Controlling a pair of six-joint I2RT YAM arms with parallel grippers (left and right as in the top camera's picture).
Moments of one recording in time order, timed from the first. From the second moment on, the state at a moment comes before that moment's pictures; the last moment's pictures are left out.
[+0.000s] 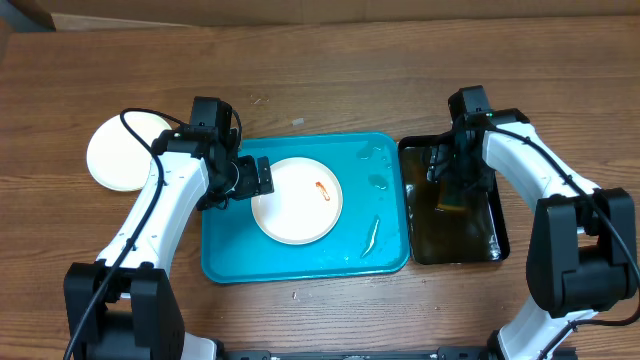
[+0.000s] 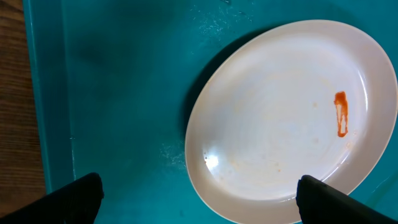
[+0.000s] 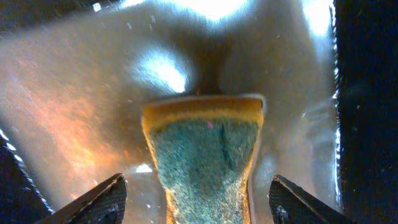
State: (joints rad) left arm -0.10 1.64 1.18 -0.95 0.13 -0.32; right arm 0.14 1.88 1.25 -0.87 0.03 0.35
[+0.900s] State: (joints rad) left arm -0.10 1.64 1.18 -0.95 0.13 -0.32; right arm 0.13 1.88 1.24 -0.76 0.05 0.35
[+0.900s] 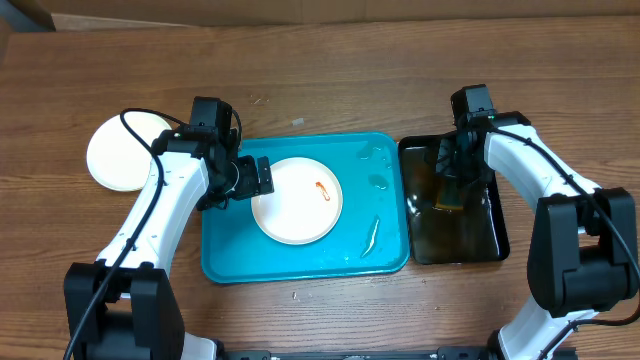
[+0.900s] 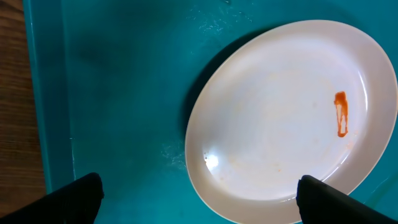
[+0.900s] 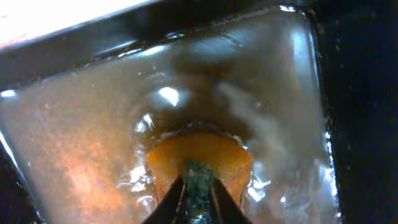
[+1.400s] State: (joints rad) left arm -0.10 1.64 1.18 -0.95 0.13 -0.32; right arm 0.13 1.88 1.39 -0.94 0.06 0.35
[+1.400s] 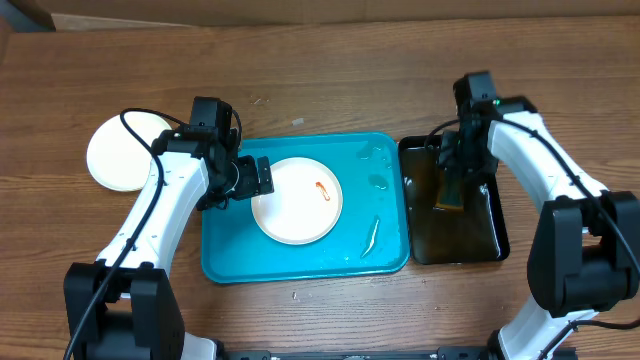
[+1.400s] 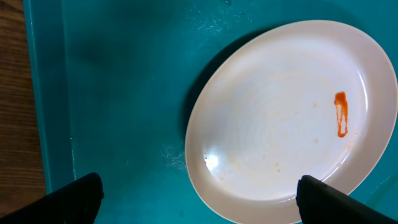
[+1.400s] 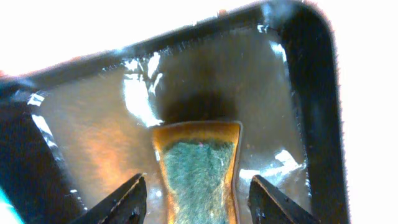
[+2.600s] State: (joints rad) left arm -0.18 1.64 1.18 -1.00 0.16 -0.32; right arm 0.13 1.88 1.50 -1.12 0.06 0.33
